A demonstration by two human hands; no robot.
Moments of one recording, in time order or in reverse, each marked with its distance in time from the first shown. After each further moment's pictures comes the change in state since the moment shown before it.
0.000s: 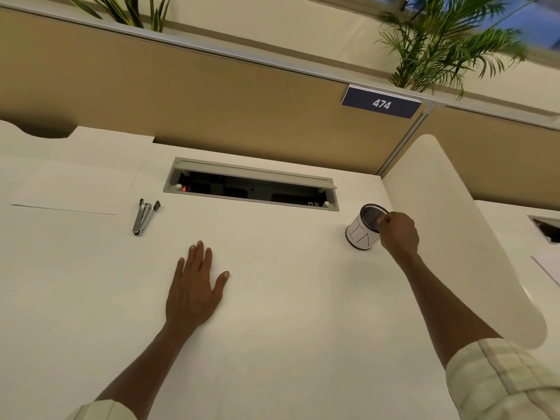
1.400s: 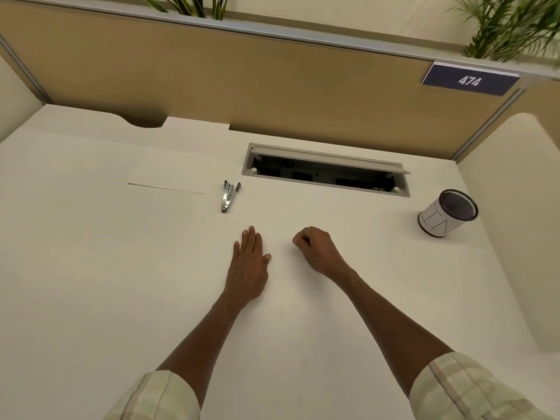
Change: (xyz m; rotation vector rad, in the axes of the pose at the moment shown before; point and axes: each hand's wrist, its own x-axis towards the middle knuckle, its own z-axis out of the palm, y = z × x) left_hand -0.017 -0.056 -0.039 -0.121 -0.207 -0.008; right_hand -0.214 -0.178 0.123 0.372 -0.610 -0.536
